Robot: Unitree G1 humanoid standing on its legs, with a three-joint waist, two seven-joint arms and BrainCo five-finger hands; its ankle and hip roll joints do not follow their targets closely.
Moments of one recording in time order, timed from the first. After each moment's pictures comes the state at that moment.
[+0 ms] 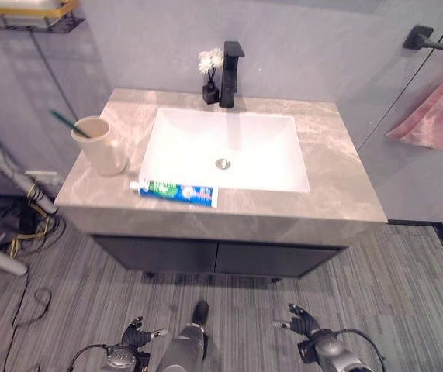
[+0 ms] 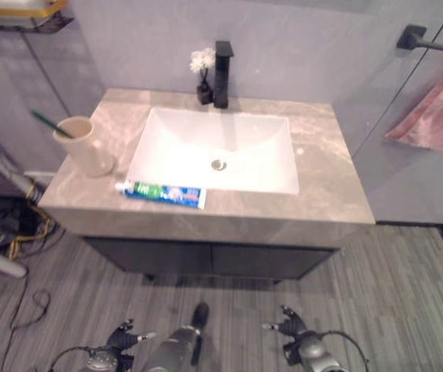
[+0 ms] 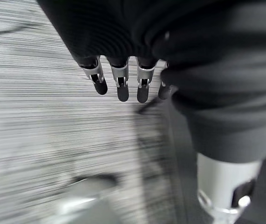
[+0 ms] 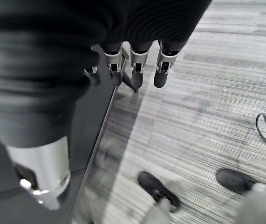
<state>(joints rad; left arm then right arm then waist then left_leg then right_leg) -0.04 0.33 -0.31 0.98 -0.23 -0.06 0.15 -0.04 -0.26 0.41 0.97 0.22 -0.07 -0.03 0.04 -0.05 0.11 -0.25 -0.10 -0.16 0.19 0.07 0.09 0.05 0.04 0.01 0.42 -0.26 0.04</state>
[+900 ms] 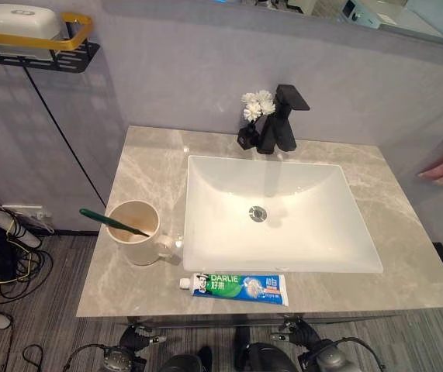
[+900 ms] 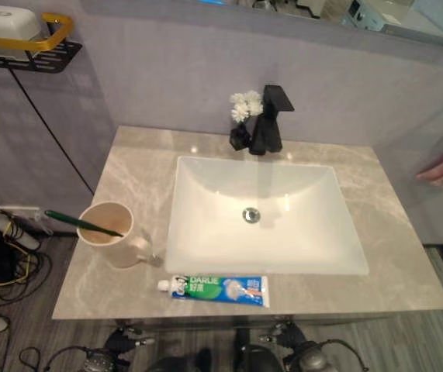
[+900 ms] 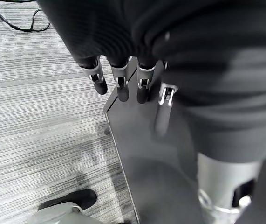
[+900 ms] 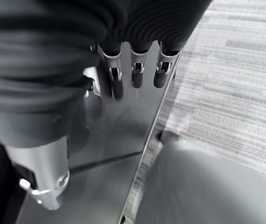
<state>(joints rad) 0.03 0.35 -0.36 0.98 -0.19 -0.04 0.13 0.01 -0.32 0.44 0.89 0.18 -0.05 -0.02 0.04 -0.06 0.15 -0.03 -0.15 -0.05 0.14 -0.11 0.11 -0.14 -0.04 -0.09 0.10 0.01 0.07</state>
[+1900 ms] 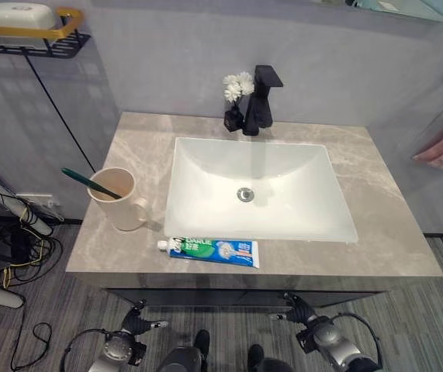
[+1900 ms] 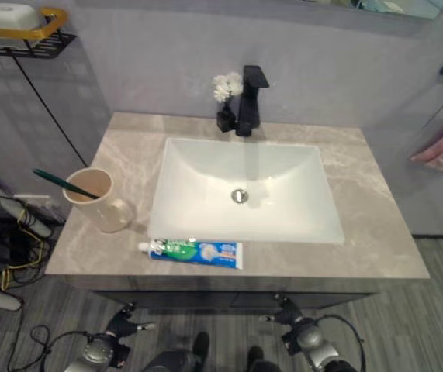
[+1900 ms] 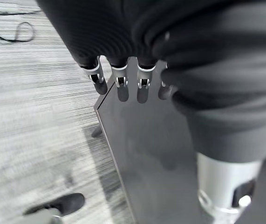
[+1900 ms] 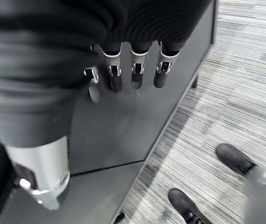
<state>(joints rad) 0.01 0.38 -0.31 0.86 -0.15 -0.07 0.14 -0.10 -0.33 0.46 0.87 0.10 -0.08 -0.02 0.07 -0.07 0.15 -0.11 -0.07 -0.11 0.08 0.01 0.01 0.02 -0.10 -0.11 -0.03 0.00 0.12</state>
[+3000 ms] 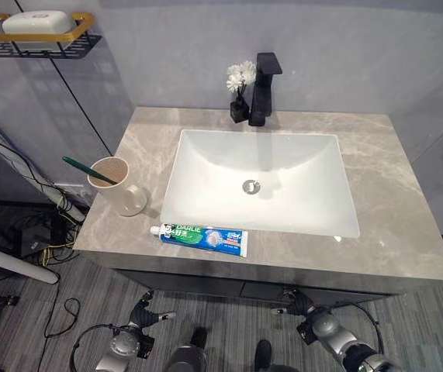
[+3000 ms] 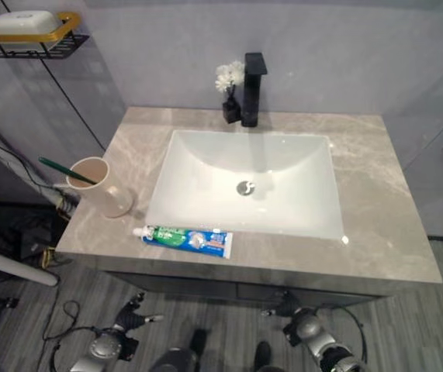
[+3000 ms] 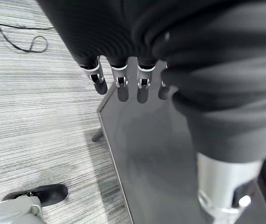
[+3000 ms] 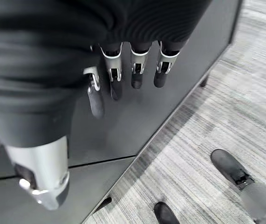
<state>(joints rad) 0.00 0.35 -0.33 0.81 -0.11 -0.09 0.15 -0.21 -0.33 0.51 0.99 0.06 -0.08 -0.05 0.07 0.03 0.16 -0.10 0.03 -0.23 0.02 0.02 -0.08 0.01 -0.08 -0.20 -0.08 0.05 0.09</state>
